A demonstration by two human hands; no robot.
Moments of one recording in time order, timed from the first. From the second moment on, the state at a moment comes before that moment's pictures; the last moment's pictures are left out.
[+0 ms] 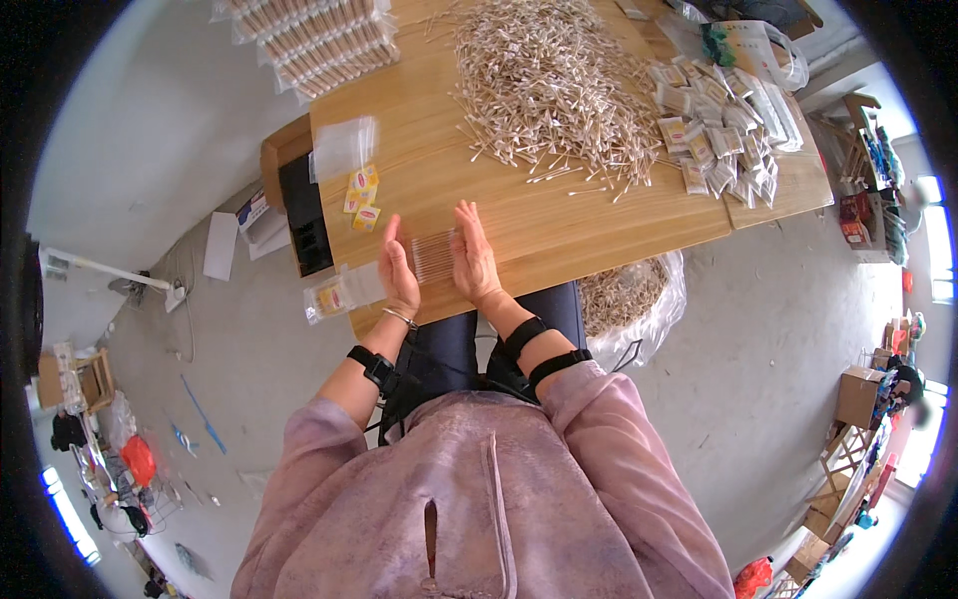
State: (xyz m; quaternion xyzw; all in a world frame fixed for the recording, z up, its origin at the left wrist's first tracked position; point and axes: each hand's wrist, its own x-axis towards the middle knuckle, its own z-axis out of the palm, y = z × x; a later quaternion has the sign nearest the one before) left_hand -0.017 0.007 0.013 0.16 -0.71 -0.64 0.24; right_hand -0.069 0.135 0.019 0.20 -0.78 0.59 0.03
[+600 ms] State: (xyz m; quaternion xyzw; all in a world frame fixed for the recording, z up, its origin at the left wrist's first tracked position) left_hand -0.017 0.011 0.011 0.16 -0.71 -0.65 0.23; right_hand -0.077 0.132 0.022 0.33 -0.79 0.52 -0.03
